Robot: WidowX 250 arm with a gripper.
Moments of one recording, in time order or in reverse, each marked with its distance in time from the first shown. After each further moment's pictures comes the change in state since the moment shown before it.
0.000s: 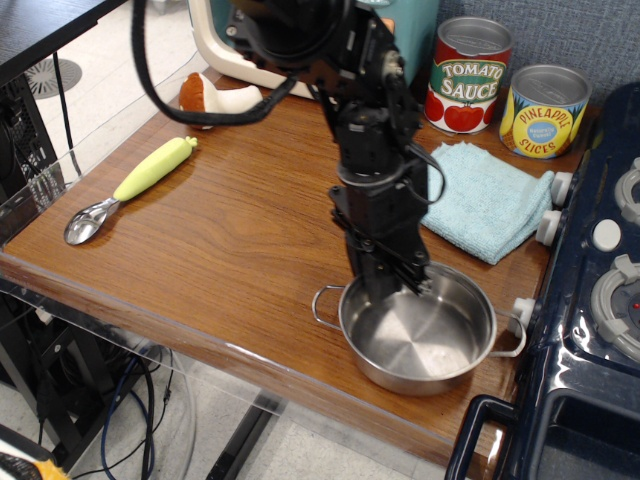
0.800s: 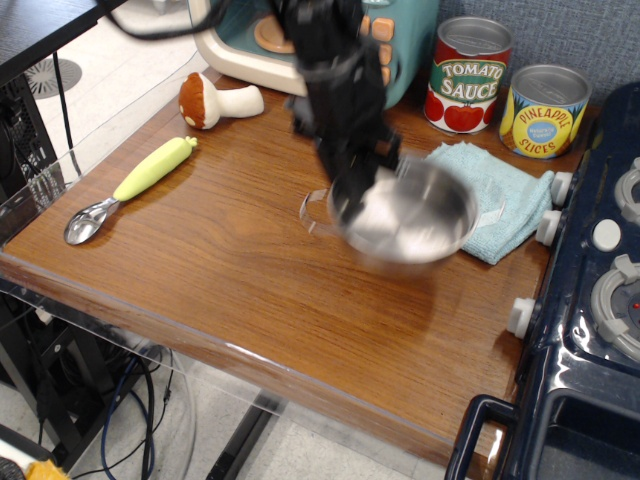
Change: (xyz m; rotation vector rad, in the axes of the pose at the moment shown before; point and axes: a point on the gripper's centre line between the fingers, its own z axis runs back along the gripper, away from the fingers) arm 0.031 0.048 0.057 -0.033 -0.105 0.216
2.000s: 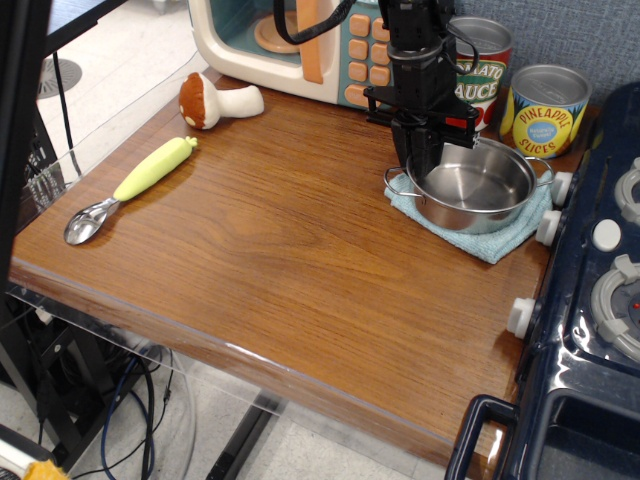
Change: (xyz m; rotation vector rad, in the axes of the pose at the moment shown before) arm 0.072 0.013 -0.066 0.043 0.100 0.068
